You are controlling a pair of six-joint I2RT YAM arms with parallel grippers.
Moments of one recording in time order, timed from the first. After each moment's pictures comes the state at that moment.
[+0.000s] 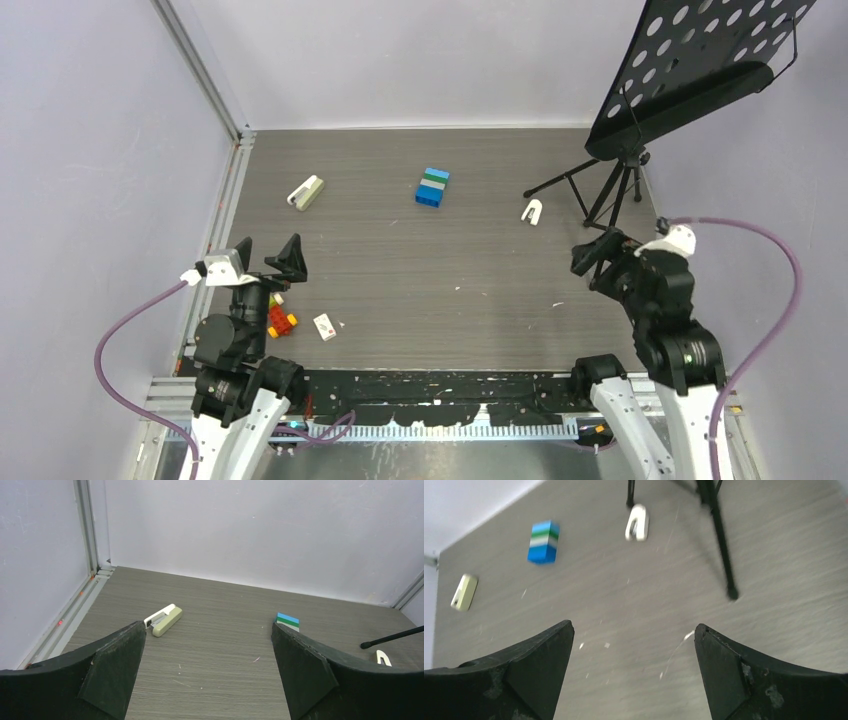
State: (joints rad) left arm -0.29 0.11 0.51 -0.16 -0.29 -0.13; right arm 0.12 0.43 0.92 -0.87 0.21 0.52
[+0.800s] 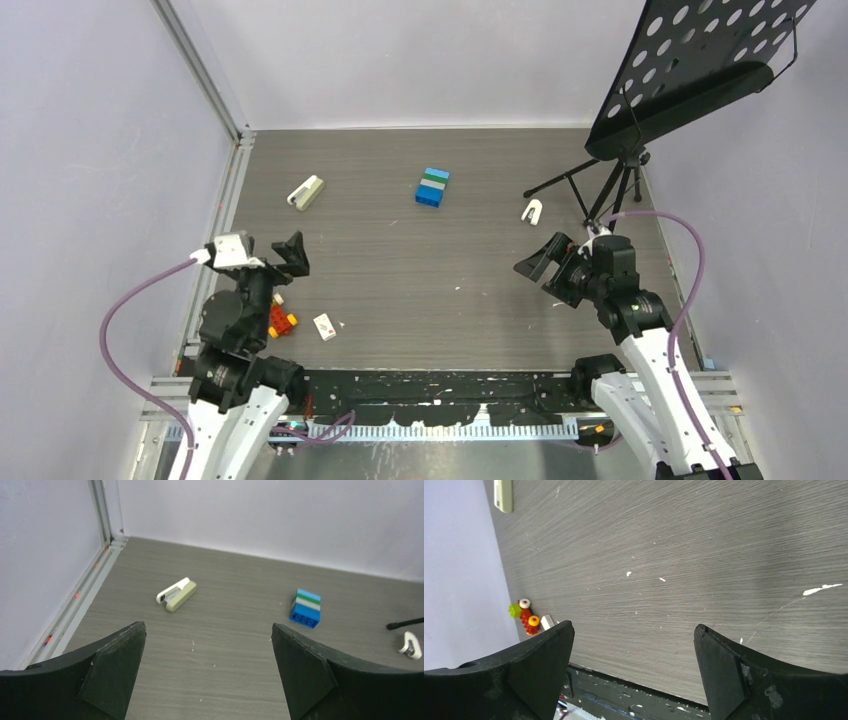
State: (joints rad) left arm -0.30 0.21 0.56 -0.24 -0.34 -0.14; right arm 0.14 0.66 0.64 -0.66 -0.31 0.76
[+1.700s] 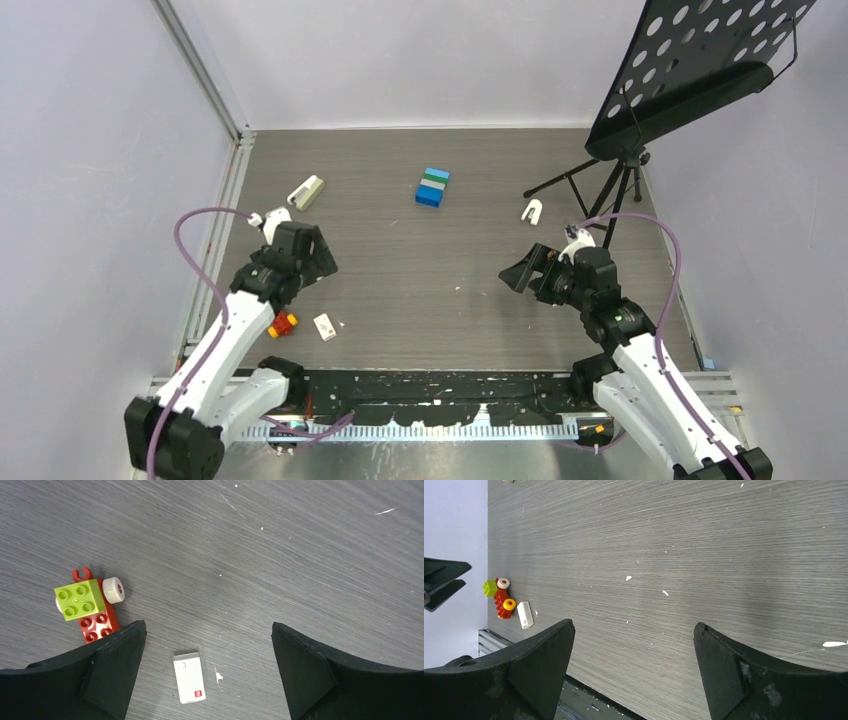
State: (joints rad) left arm -0.30 0.87 0.74 -0.72 -0.39 -0.63; right arm 0.30 0.62 0.45 -0.37 -0.24 0.67
